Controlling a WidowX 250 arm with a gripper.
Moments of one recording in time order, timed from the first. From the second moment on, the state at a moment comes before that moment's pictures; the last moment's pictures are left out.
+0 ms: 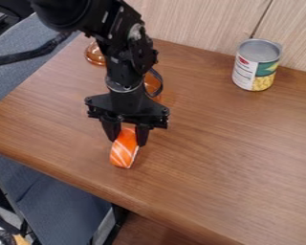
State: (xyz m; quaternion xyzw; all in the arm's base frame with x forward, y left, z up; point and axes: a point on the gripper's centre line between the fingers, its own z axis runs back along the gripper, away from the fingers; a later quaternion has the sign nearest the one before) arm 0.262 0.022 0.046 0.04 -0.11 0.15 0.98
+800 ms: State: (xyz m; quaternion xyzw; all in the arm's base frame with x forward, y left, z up) arm 0.258 0.027 0.055 0.05 -0.11 0.16 0.98
